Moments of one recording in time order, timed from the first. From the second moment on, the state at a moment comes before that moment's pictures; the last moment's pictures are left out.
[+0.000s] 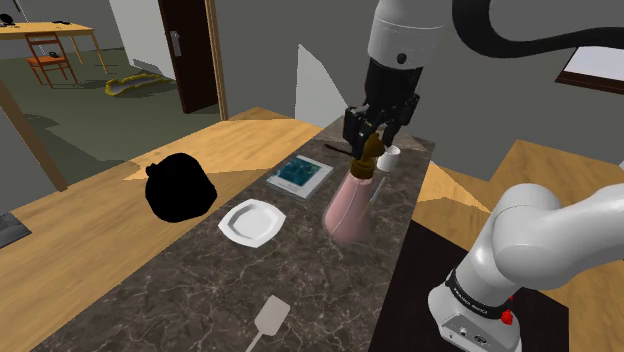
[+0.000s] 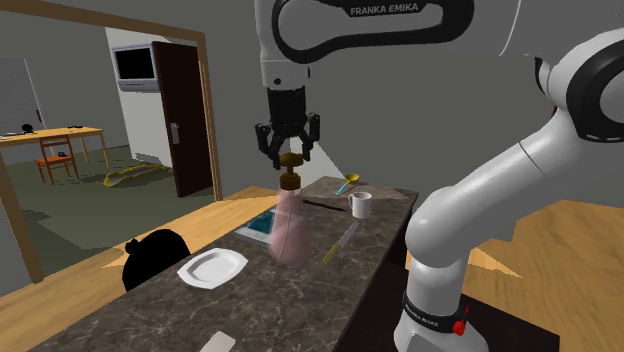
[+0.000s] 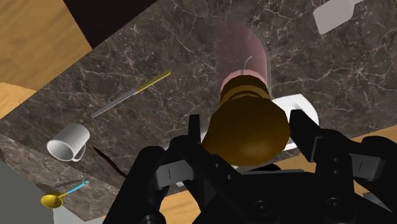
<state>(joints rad) 0.09 -0.76 0.34 -2.29 0.06 1.59 0.63</state>
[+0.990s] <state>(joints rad) 0.07 -0.68 0.32 -2.03 0.03 1.40 0.62</state>
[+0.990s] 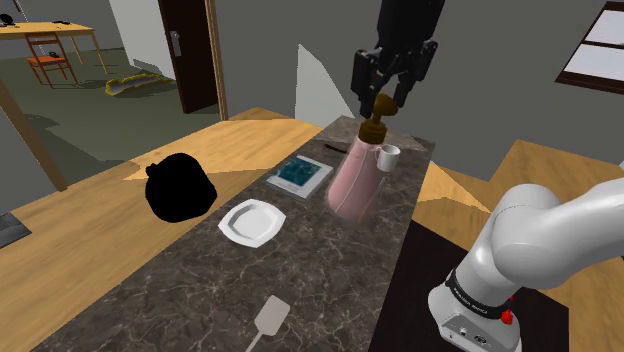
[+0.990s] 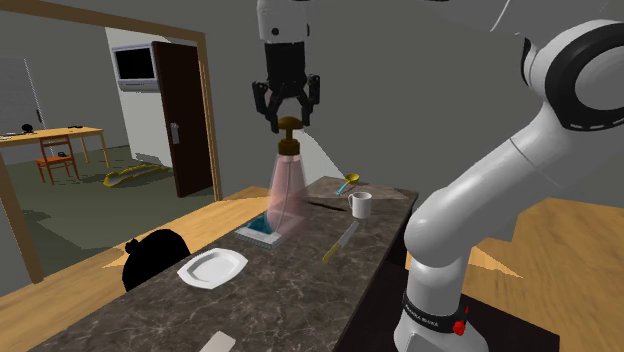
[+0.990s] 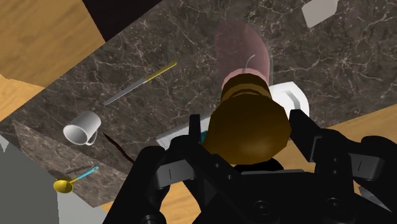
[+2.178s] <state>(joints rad) 0.04 -0.54 0.33 -1.66 0.00 1.18 0.61</state>
